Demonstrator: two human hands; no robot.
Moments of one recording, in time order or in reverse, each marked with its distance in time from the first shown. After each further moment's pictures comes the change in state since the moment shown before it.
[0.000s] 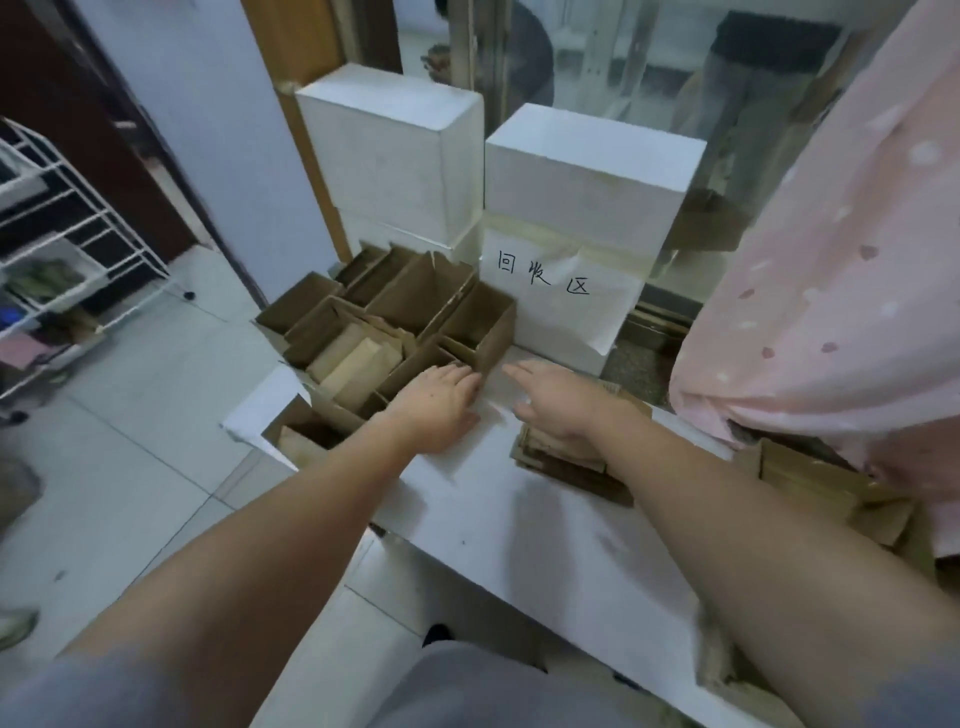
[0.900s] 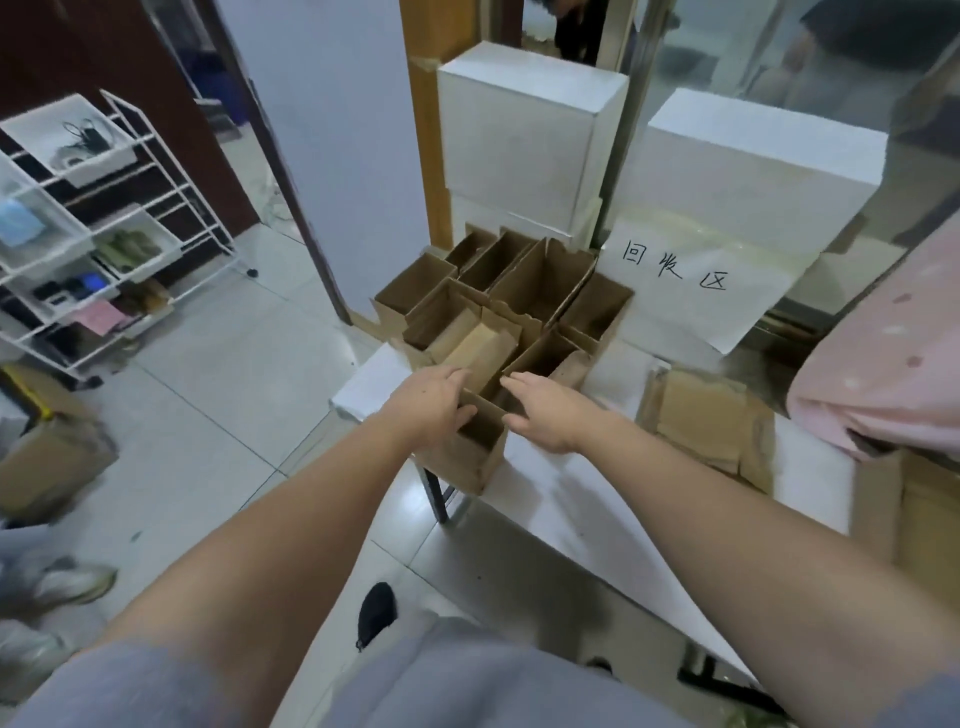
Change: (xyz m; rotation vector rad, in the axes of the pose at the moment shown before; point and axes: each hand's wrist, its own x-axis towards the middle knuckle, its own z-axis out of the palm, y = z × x) left_hand -0.112 -0.157 0.005 -0.093 0.061 -0.216; right_hand 0.075 -0.191 0.040 0.108 -0.053 0.012
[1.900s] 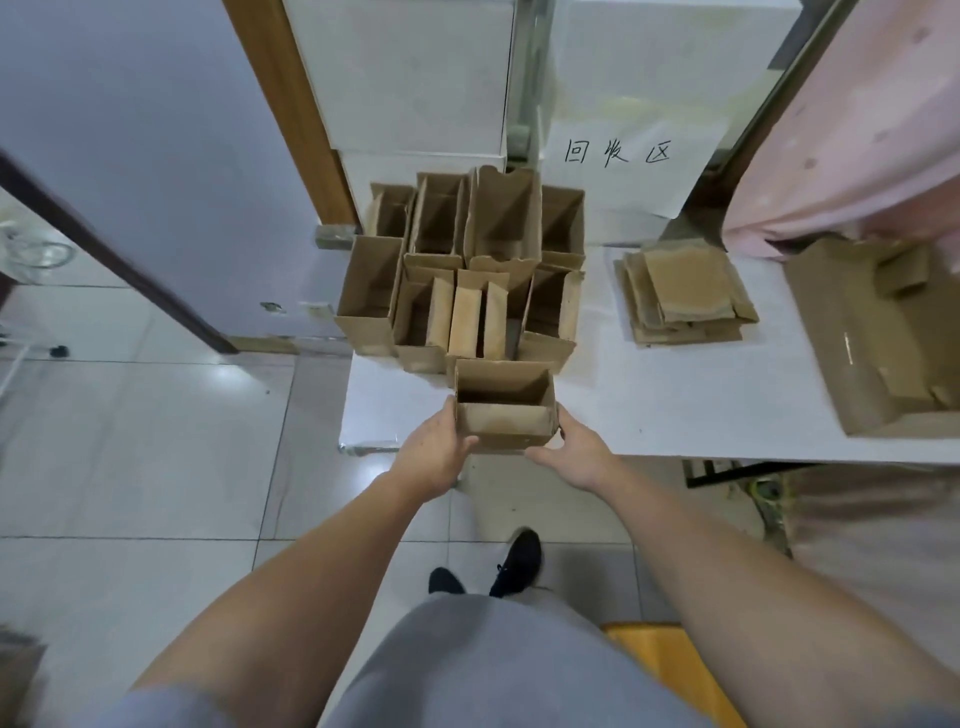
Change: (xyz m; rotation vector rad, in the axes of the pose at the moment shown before) left_hand 0.012 -0.148 0.067 -0.386 -0.345 0.253; right_hand 0.010 -0.117 0.124 0.876 0.192 0.808
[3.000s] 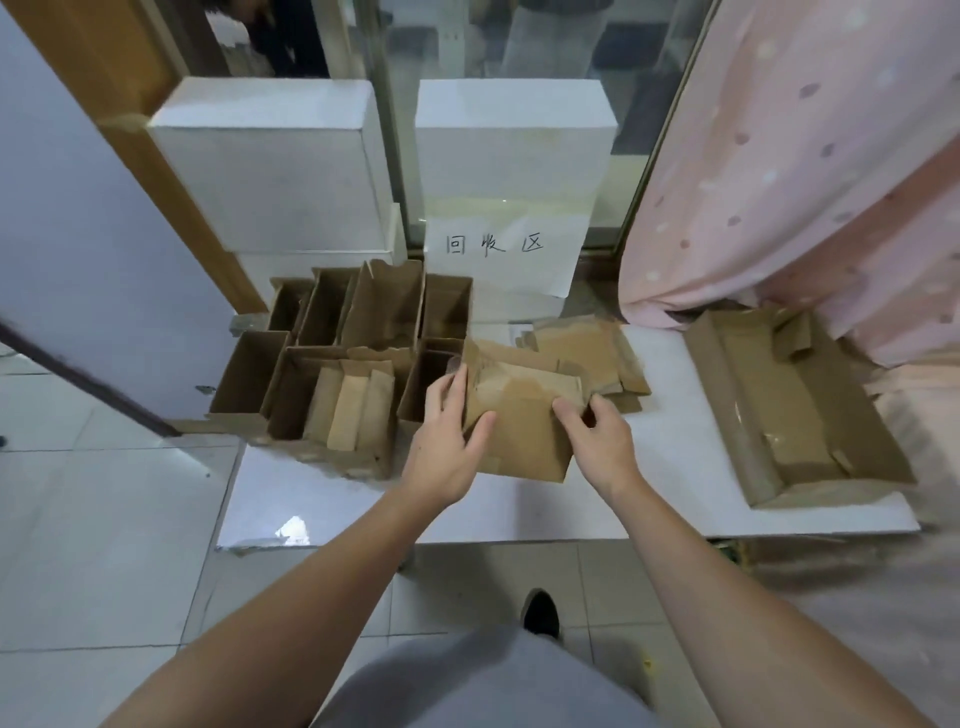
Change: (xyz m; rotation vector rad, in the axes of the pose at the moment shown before) left_hand 0.067 0.224 0.023 -0.236 0.307 0.220; right_hand 0.008 0.066 -0.199 0.495 0.519 -0.188
